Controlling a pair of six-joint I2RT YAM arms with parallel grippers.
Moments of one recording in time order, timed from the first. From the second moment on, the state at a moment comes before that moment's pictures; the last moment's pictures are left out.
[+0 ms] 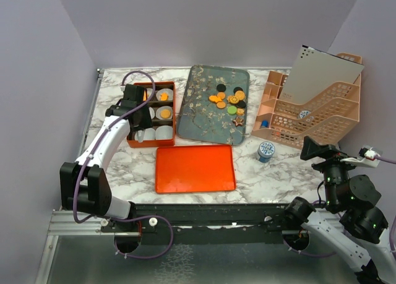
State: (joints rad) left arm -0.17 1.43 1.15 -0.70 -0.18 -0.38; right arm 0.76 0.11 0.75 -0.58 0.92 0.38
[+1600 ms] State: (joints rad) left arm -0.46 1.81 1.61 -0.69 0.20 0.02; right arm 0.76 0.32 0.69 -0.43 0.67 0.44
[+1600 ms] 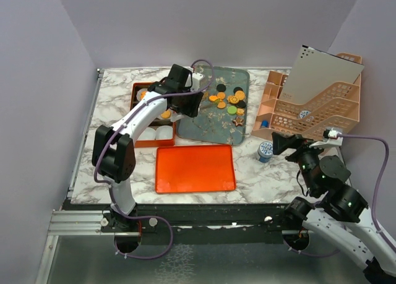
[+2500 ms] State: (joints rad) left arm -0.36 2.11 1.90 -0.77 0.34 0.32; right arm 0.76 0.40 0.65 -0.33 0.56 0.45
